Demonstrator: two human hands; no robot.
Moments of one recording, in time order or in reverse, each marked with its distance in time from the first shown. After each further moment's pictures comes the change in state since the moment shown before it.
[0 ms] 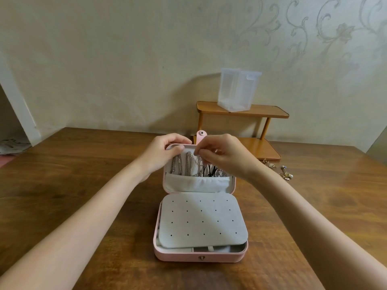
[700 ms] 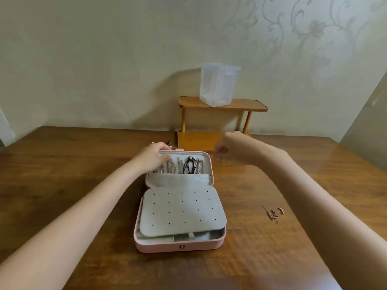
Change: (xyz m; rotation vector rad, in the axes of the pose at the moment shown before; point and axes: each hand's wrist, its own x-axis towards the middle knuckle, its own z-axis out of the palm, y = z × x) left_hand 0.017 -0.019 0.026 0.476 -0.120 -0.224; right_hand -0.018 0.021 -0.046 -0.518 -0.306 0.295
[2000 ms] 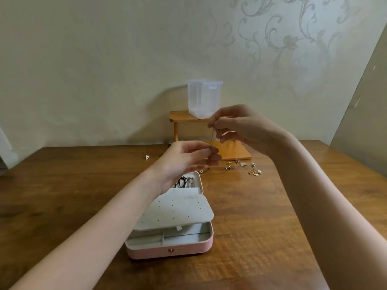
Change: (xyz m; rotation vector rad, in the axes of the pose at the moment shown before) left_hand -0.065 0.119 0.006 -0.834 -0.202 0.197; right_hand -0.039 0.011 -0.055 1.007 0.235 -0.084
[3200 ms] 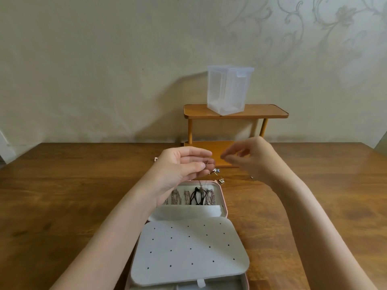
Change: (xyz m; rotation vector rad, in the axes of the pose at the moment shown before) left_hand 0.032 -0.032 -0.055 -0.092 0.188 -0.103; right_hand 0.050 0.081 0.039 -0.449 0.158 0.039
